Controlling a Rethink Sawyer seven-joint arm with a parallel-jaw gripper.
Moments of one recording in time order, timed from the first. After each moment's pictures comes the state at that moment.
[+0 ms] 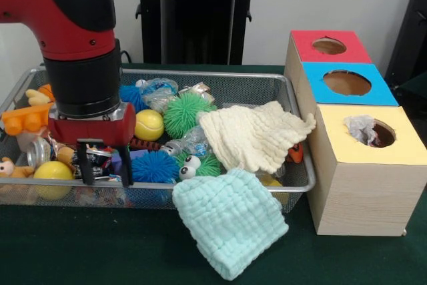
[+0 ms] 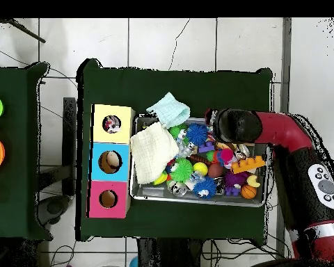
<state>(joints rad) -0.80 -0.42 0.59 1.32 -0.62 0.71 1.81</state>
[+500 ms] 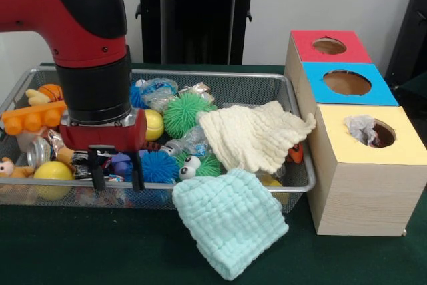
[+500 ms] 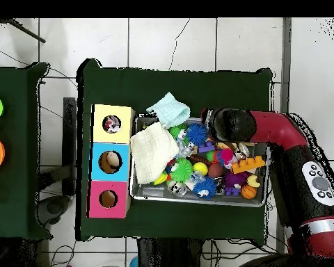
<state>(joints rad) -0.78 -0.40 0.59 1.31 -0.62 0.71 1.81</state>
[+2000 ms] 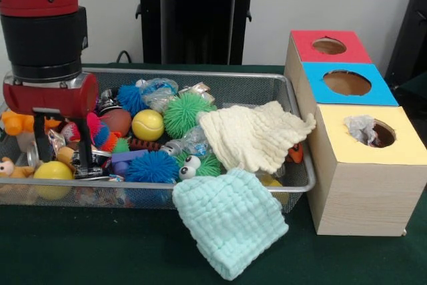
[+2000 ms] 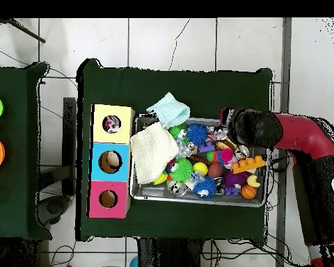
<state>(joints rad) -0.85 -0.52 0.59 1.37 -0.62 0.70 1.81</state>
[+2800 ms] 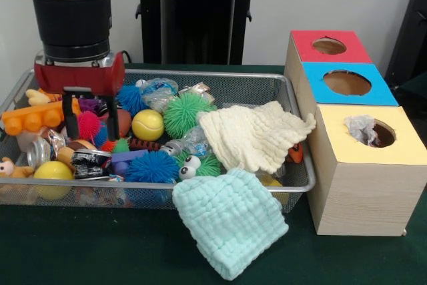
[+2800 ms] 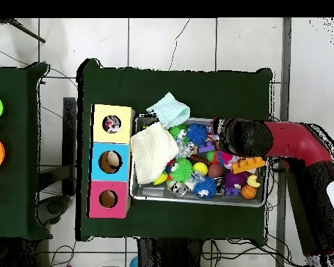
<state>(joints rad) -0.84 -0.59 0.59 1.48 -0.62 0.70 1.81</state>
